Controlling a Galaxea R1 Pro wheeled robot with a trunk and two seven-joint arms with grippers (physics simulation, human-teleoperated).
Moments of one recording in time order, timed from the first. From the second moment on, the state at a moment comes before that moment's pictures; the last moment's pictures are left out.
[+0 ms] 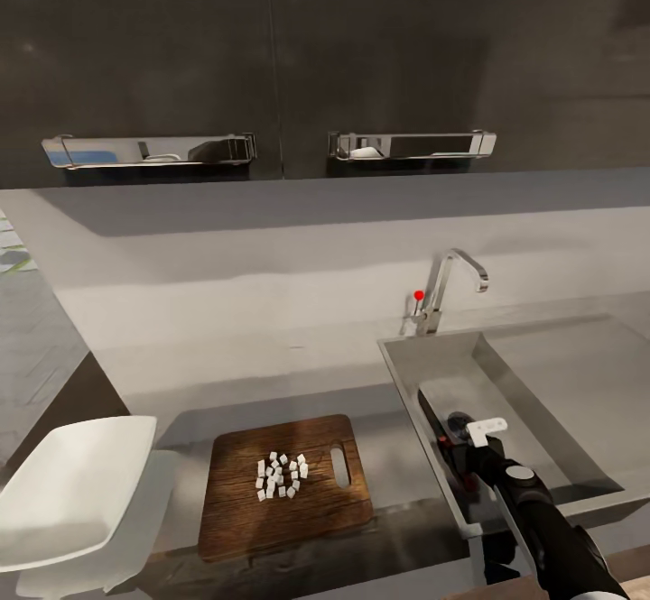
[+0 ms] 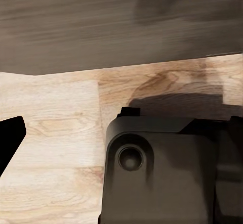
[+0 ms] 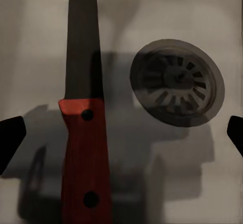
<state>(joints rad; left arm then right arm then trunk) -0.21 -0.06 -0.12 0.04 0.13 -0.39 0.18 -0.41 -0.14 -0.07 -0.97 0.17 0.31 0.19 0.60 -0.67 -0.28</state>
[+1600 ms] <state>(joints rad) -0.21 -0.06 -0.12 0.04 0.13 -0.39 0.18 -0.41 -0.13 -0.07 -1.45 0.19 0.69 0.31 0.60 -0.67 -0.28</state>
